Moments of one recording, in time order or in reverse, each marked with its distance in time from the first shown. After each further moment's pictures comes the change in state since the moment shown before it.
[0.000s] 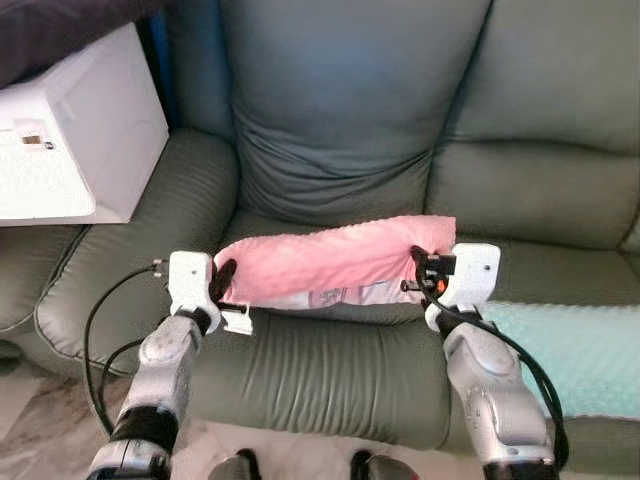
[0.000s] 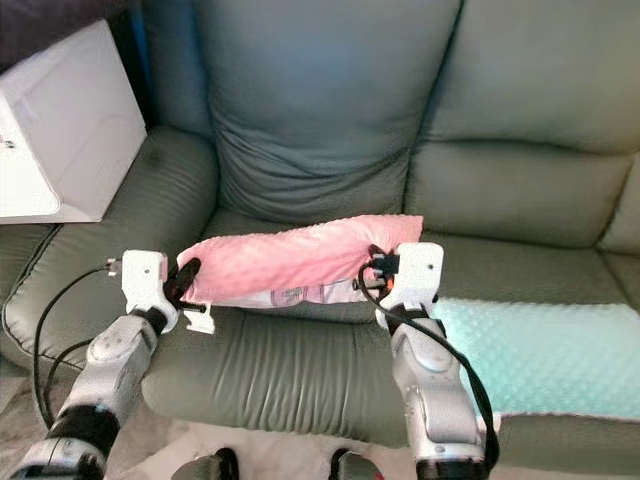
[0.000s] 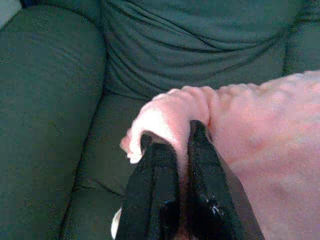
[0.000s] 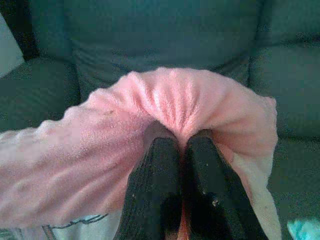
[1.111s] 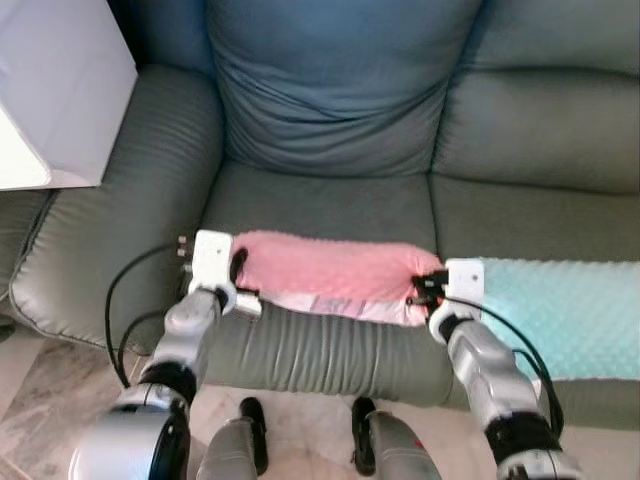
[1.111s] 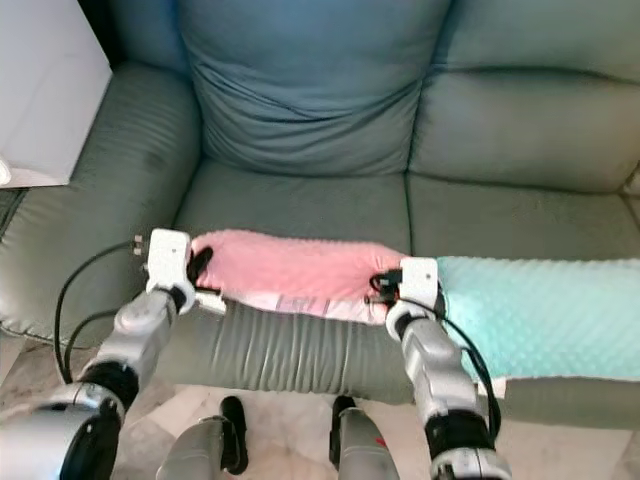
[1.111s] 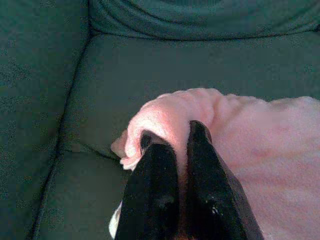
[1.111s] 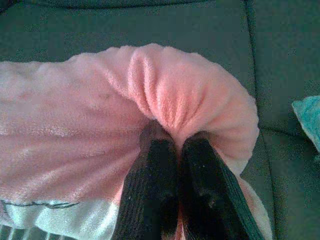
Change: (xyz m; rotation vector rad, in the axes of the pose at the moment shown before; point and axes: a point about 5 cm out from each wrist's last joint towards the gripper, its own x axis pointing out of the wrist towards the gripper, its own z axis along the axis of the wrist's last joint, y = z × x) left arm 0.040 -0.012 0.018 0.091 0.071 0.072; right arm 0.037 -0.038 -0.047 -0.005 0.237 -0.011
